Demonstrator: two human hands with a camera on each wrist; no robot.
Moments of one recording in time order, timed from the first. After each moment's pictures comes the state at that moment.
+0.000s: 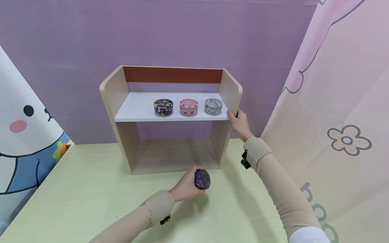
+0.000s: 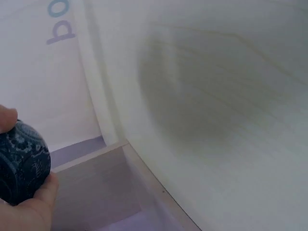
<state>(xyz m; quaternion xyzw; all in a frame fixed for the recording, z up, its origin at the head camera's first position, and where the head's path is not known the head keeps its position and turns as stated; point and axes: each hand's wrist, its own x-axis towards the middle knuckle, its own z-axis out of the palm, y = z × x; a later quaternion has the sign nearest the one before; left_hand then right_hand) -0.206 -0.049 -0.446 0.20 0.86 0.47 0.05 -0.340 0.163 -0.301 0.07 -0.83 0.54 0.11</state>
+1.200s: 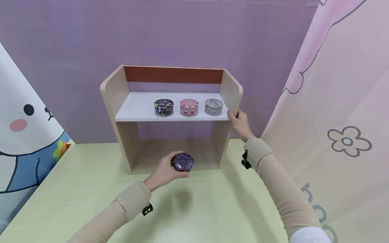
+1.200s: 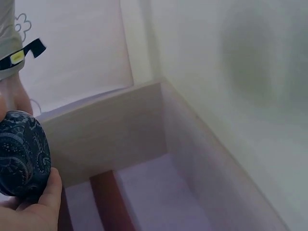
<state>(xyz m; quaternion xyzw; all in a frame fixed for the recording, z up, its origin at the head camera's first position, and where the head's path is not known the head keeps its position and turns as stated) -0.210 -0.108 -0.388 0.12 0.85 0.52 -0.02 -0.339 0.163 -0.300 0.07 -0.83 0.54 0.11</state>
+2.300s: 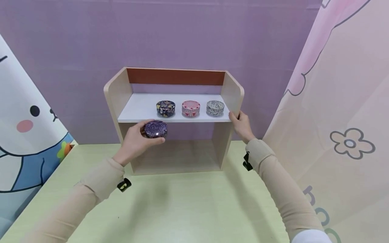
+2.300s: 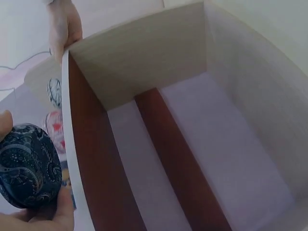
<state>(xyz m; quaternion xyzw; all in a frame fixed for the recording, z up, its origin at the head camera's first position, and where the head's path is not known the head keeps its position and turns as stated) -0.222 -0.183 -0.287 0.06 0.89 0.44 -0.11 -0.335 0.162 -0.297 0.08 -0.83 0.54 0.10</state>
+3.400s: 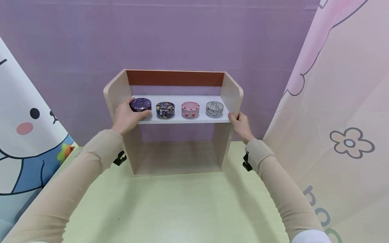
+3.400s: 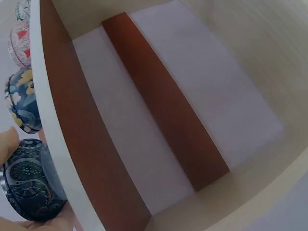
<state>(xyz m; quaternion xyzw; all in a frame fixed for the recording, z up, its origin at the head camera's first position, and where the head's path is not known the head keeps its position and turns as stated) -0.276 -0.212 -0.243 -0.03 0.91 0.39 -0.17 -0.339 0.163 -0.300 0.09 -0.83 0.53 0.11</state>
